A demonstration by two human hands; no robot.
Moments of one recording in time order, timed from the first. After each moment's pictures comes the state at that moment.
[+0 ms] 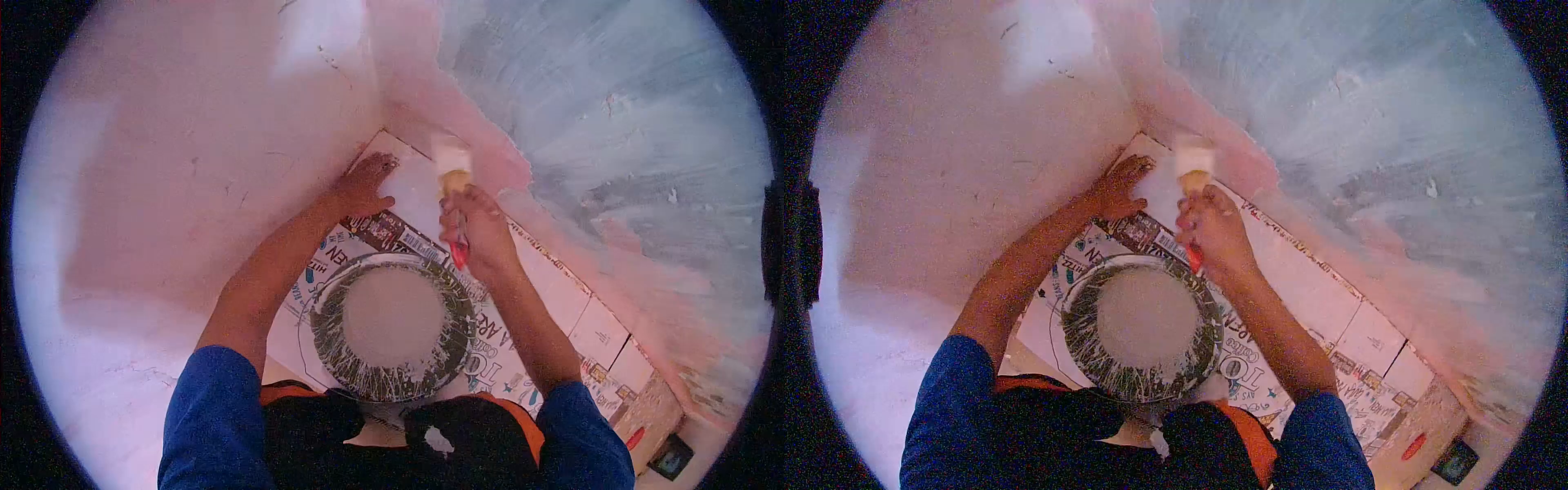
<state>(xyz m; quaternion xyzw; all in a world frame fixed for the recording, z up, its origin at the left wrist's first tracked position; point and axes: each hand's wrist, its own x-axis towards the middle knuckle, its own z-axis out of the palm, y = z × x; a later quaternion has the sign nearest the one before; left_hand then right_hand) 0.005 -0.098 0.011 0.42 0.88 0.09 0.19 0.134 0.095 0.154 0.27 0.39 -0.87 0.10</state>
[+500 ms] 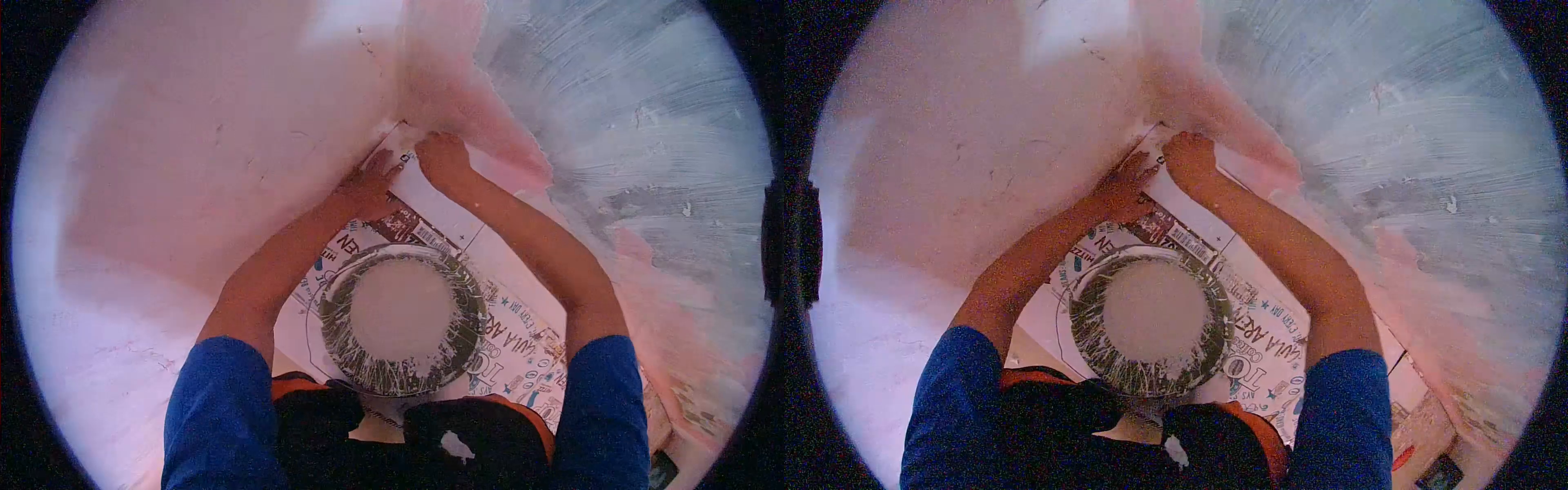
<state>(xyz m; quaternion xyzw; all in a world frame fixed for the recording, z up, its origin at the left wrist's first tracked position) 0.030 -0.115 0.015 0.37 0.91 0.08 0.17 0.024 0.071 0.055 -0.20 0.98 -0.04 -0.02</state>
